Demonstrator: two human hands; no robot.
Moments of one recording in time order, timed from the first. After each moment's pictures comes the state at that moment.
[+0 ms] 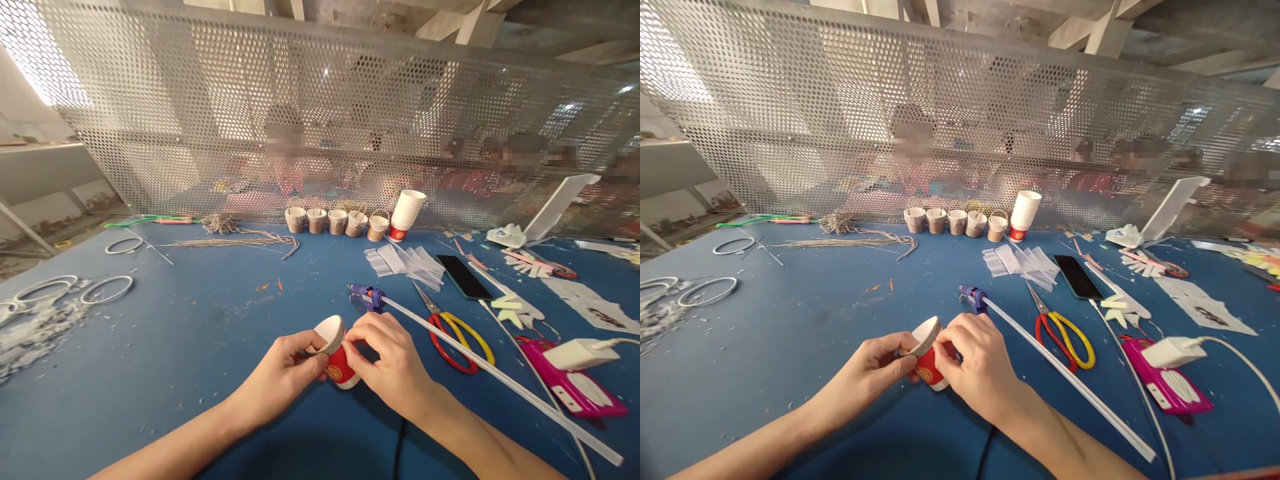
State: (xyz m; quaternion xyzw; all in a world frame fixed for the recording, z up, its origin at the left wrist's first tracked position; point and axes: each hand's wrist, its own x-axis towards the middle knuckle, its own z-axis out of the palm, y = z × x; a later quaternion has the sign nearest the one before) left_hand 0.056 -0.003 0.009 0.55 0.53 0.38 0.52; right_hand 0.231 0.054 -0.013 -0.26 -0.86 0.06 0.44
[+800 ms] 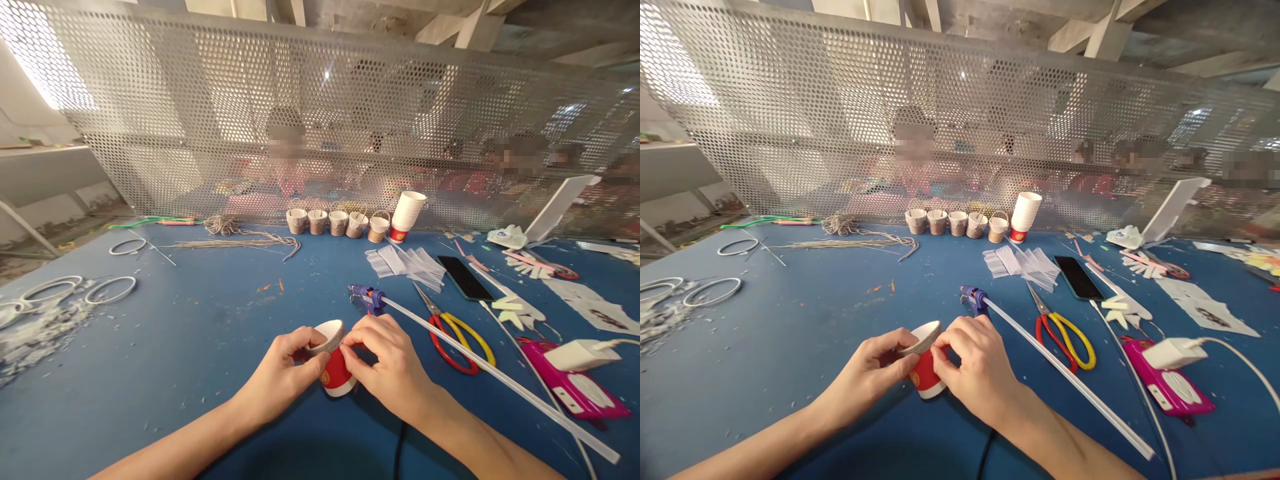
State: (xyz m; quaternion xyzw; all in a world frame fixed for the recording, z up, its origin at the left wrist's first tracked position) left_hand 0.054 -0.003 -0.006 0.58 0.54 0.41 0.45; right_hand 0.230 0.052 -0.013 -0.25 -0.86 0.08 0.43
